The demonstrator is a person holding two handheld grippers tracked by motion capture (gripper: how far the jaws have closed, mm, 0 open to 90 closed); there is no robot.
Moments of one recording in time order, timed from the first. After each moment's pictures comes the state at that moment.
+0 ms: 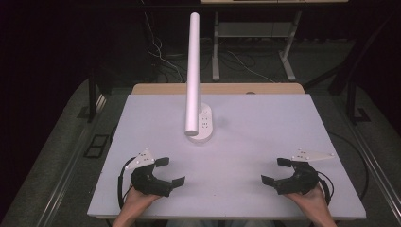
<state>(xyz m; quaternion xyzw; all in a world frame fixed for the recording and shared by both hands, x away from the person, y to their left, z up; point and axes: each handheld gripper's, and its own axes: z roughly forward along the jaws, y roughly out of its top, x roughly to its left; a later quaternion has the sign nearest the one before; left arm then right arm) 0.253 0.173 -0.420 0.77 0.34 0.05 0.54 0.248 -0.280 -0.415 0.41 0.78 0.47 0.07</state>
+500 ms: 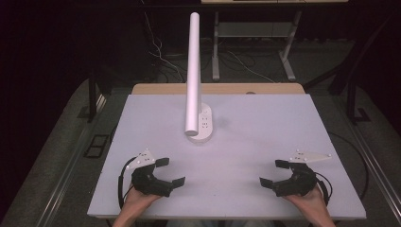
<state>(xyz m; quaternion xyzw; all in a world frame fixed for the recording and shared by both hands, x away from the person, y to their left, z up) 0.253 0.172 -0.420 0.77 0.34 0.05 0.53 0.246 -0.276 -0.416 0.40 0.79 0.46 0.06</state>
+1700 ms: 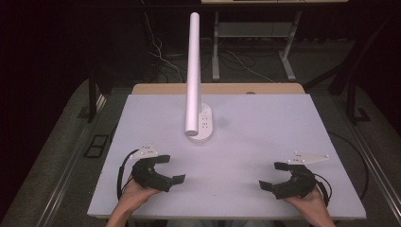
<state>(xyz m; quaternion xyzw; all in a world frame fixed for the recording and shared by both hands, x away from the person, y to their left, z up) 0.269 0.169 -0.403 0.80 0.33 0.02 0.50 0.244 -0.274 -0.419 0.40 0.80 0.45 0.05</state>
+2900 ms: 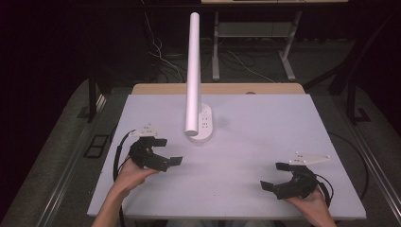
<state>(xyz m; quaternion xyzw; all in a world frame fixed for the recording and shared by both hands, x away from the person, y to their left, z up) 0.309 0.174 -0.371 0.81 0.33 0.03 0.47 0.243 -0.277 -0.420 0.40 0.80 0.45 0.06</state>
